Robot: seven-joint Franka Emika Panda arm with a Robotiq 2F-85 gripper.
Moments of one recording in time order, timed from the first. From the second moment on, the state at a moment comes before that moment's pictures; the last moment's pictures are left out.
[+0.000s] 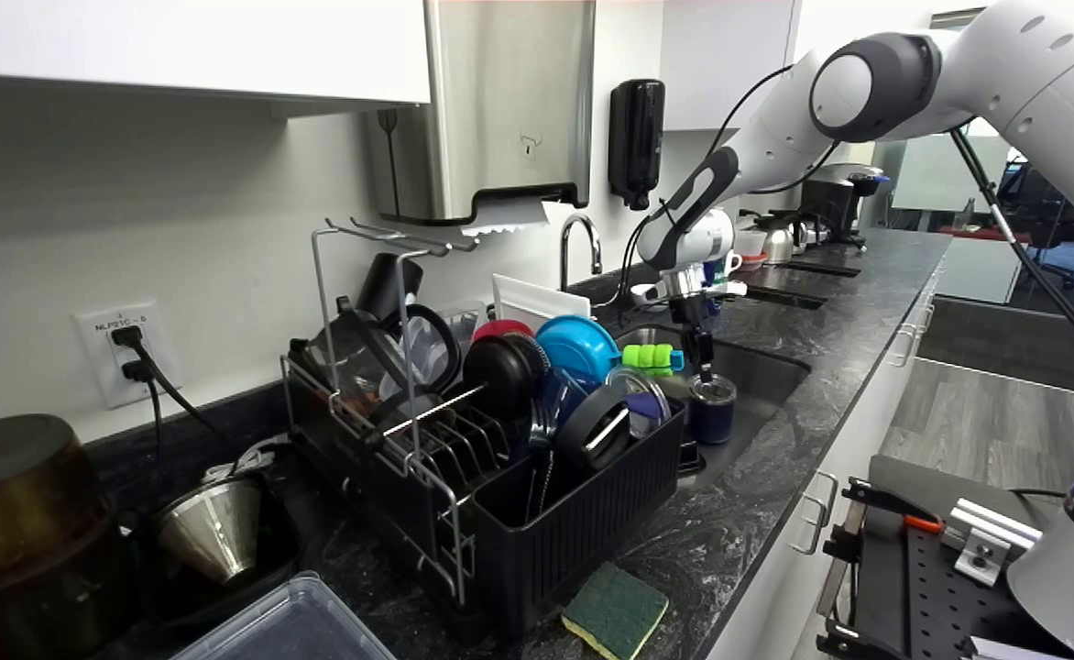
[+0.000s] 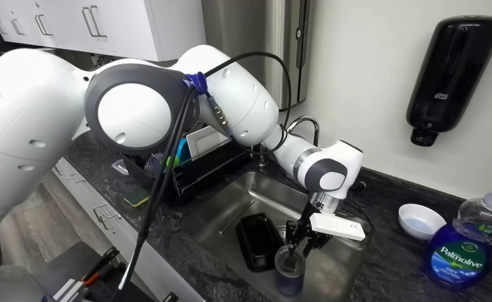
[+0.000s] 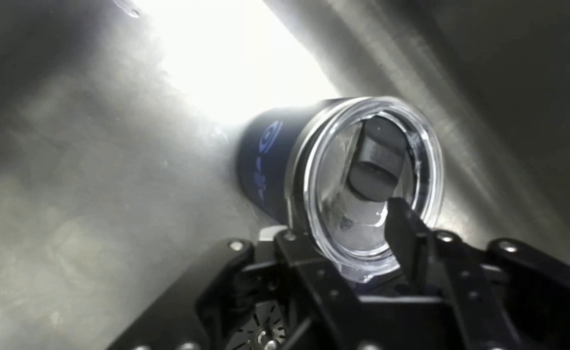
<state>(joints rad) -0.52 0.87 -0.10 -1.50 0.02 1.97 -1.27</state>
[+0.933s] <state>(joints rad) -0.53 0.82 -0.11 -1.54 0.08 2.09 -1.15</state>
